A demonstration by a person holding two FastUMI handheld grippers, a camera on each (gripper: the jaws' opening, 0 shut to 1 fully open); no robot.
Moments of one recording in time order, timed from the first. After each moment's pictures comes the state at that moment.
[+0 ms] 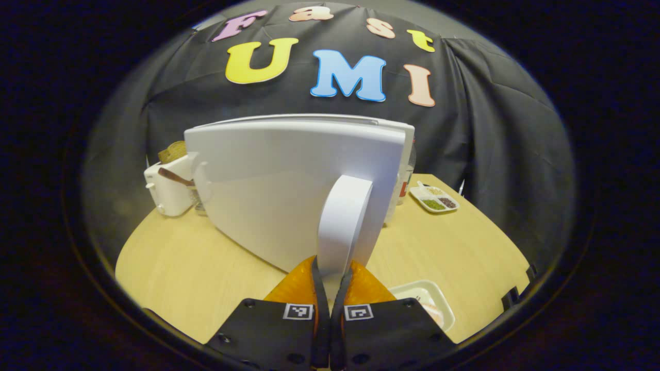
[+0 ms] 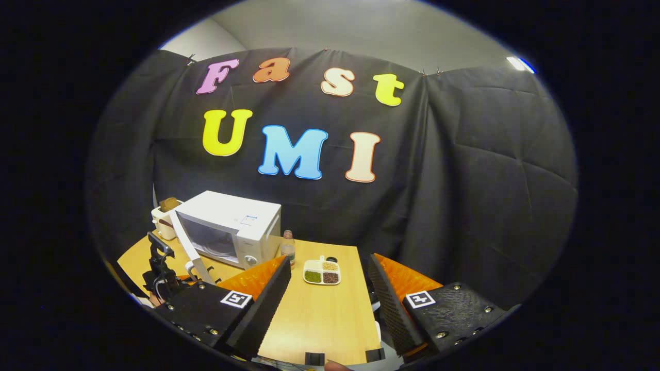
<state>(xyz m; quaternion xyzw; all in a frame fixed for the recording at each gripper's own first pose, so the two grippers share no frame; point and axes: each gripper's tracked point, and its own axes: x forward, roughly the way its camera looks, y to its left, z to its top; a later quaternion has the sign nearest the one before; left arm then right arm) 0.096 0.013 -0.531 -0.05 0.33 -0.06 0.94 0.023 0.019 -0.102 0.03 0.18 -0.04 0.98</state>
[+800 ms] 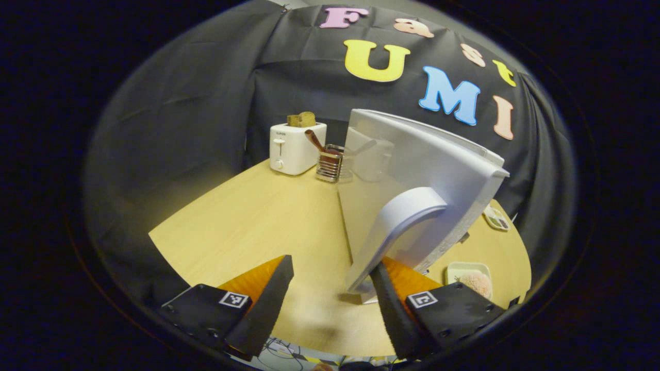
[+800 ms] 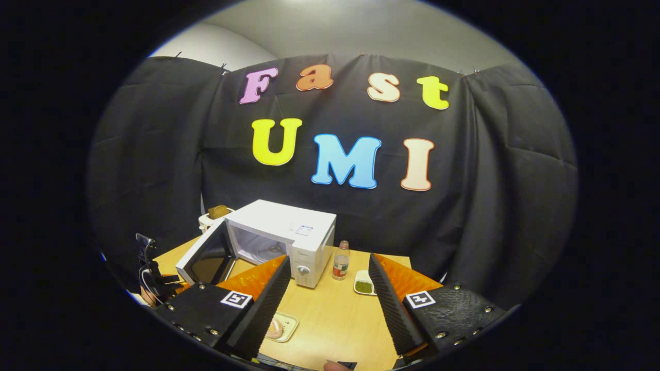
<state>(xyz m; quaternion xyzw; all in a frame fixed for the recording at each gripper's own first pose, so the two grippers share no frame) -0.034 0.199 -0.525 -0.12 0.35 0.14 0.92 0.044 0.092 -0.096 0.05 0.15 0.10 0.98</state>
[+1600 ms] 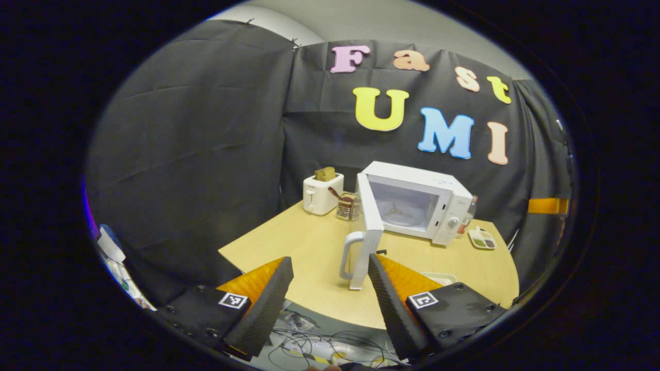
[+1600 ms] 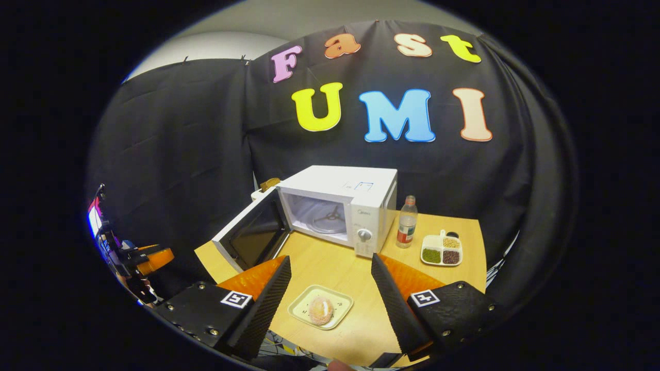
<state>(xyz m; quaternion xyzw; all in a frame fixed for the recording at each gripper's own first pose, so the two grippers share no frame) -0.147 0.162 -0.297 -0.09 0.26 0.20 0.94 0.029 0.185 -0.206 0.12 0.24 0.26 0.93</state>
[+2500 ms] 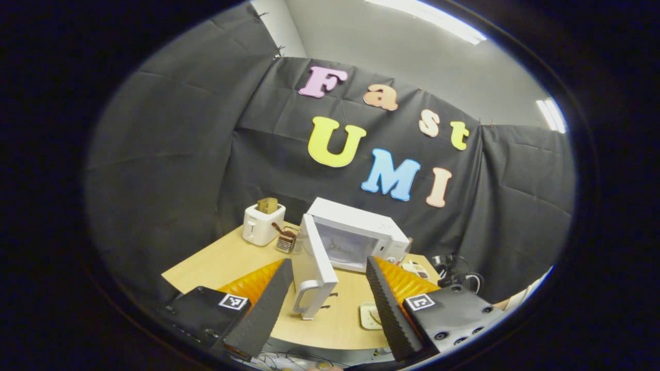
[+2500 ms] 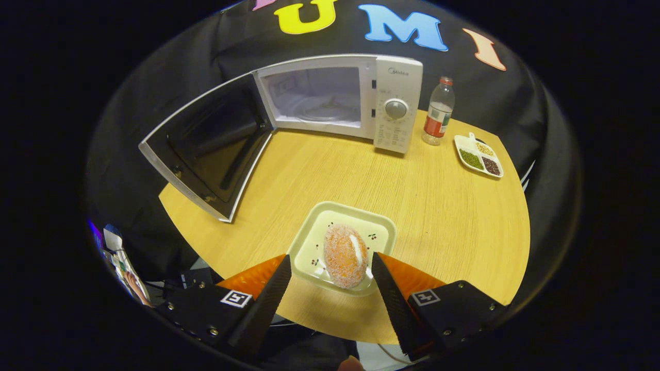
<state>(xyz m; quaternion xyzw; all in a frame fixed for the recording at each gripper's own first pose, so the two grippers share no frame) -0.095 0.209 -0.230 -0.19 0.17 0.04 0.97 0.009 0.301 -0.419 0.04 0.47 0.21 0.85</state>
